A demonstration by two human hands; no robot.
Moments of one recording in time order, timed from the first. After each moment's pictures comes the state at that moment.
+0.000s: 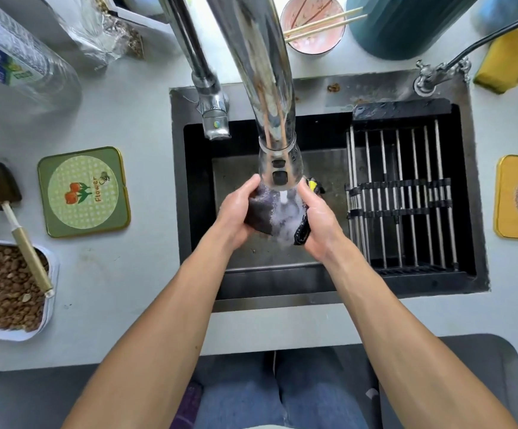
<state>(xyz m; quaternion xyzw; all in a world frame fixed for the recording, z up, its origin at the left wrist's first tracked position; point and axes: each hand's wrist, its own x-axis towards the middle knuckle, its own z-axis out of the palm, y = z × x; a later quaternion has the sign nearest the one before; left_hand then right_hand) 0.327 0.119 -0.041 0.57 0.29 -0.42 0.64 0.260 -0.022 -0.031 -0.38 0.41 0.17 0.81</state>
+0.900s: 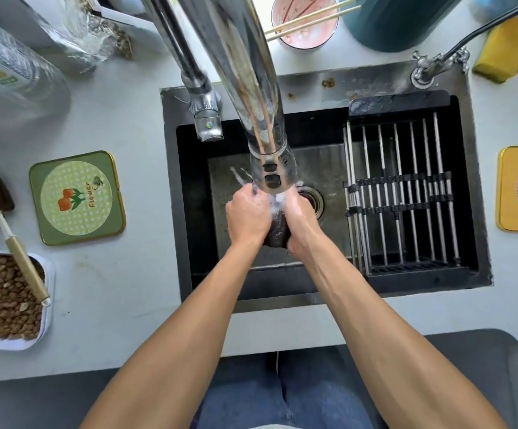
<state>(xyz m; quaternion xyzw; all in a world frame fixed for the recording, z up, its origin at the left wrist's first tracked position) 0.306 0.090 -0.034 0.86 0.18 -0.22 0.42 0.282 0.007 -0.027 -0.43 0.52 0.18 0.72</state>
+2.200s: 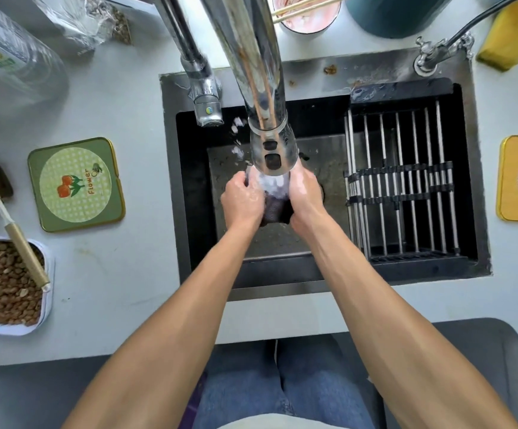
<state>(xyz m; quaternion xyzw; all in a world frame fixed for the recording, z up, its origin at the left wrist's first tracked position) 0.310 0.097 -0.039 0.85 0.22 -0.24 0.43 0.292 -0.004 -0.024 -0.48 0.49 0.11 0.72</state>
